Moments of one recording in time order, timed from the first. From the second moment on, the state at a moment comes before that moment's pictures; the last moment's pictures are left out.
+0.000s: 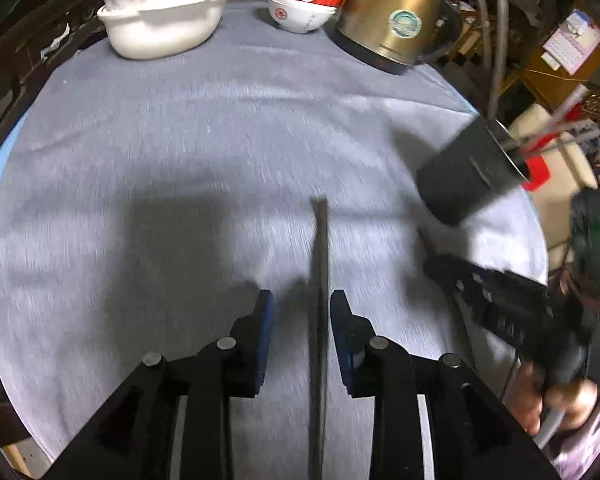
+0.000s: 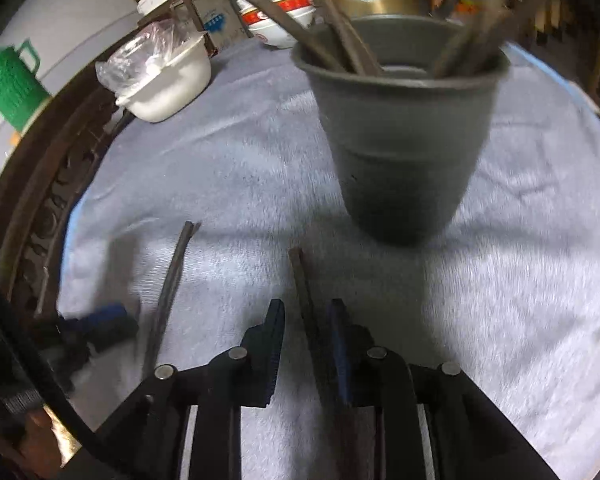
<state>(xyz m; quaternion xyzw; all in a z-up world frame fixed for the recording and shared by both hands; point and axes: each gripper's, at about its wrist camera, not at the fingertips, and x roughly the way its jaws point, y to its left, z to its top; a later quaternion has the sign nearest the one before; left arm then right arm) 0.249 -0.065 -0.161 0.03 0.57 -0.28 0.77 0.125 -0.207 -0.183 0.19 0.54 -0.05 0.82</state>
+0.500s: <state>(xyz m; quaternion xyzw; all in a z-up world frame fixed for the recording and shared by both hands) 0.260 -0.093 -0.163 0.04 0.56 -0.25 0.79 0.088 -0.236 -0.120 0.22 0.46 0.01 0.86</state>
